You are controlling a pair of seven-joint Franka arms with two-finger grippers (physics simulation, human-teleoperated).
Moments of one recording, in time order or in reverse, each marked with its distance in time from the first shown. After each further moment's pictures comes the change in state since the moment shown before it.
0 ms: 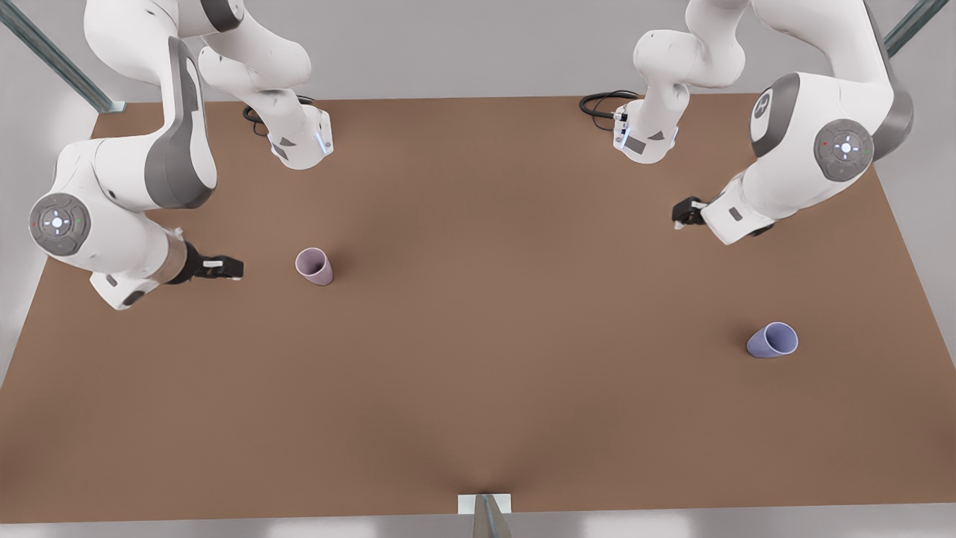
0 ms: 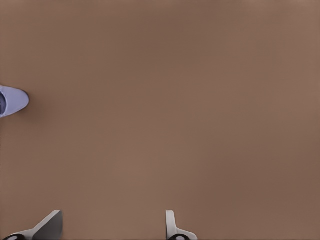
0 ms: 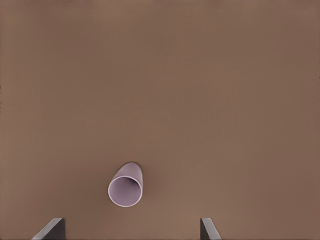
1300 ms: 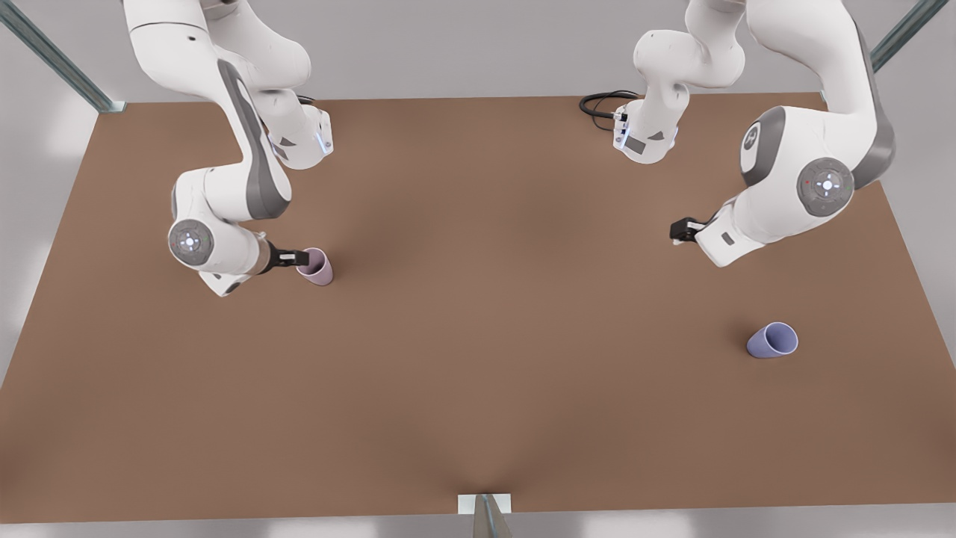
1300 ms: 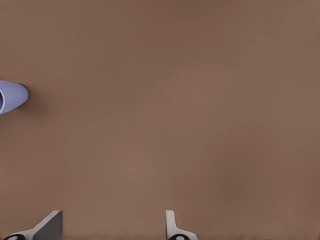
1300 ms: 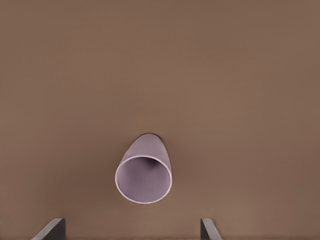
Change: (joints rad) left arm -0.004 0.045 0.018 -0.053 0.015 0.036 0.002; right arm 0.018 -0.131 0.069 -0.606 0.073 0.340 0.079
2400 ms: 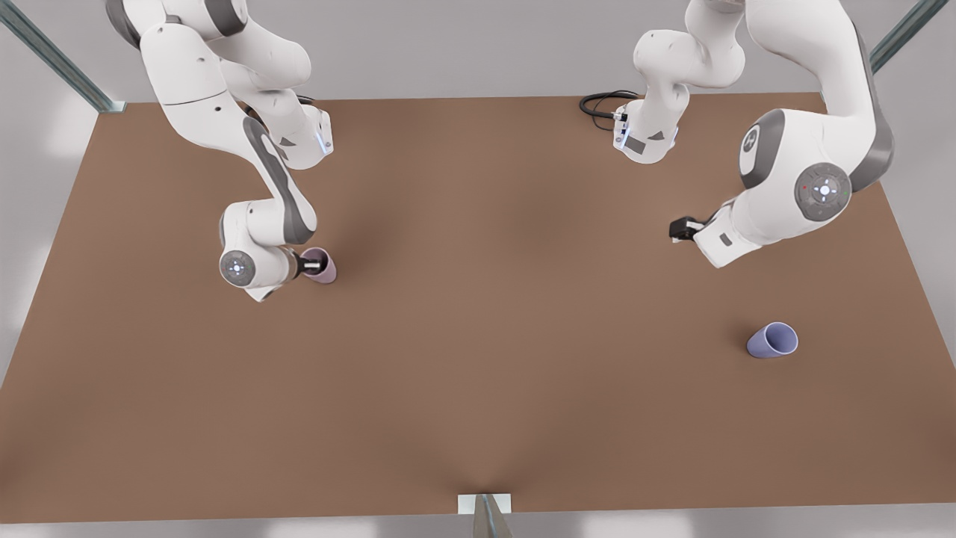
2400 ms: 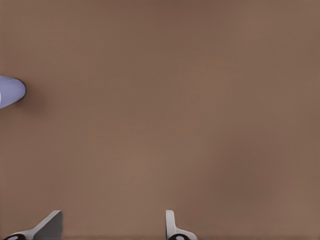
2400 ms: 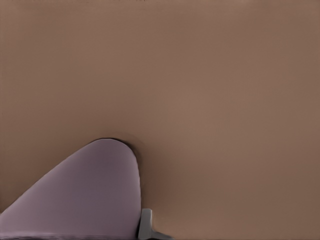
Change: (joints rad) left arm -0.001 0.012 0.006 0.005 -0.002 -0.023 0.010; right arm -0.017 0.170 0.001 -0.254 0.018 0.332 -0.051
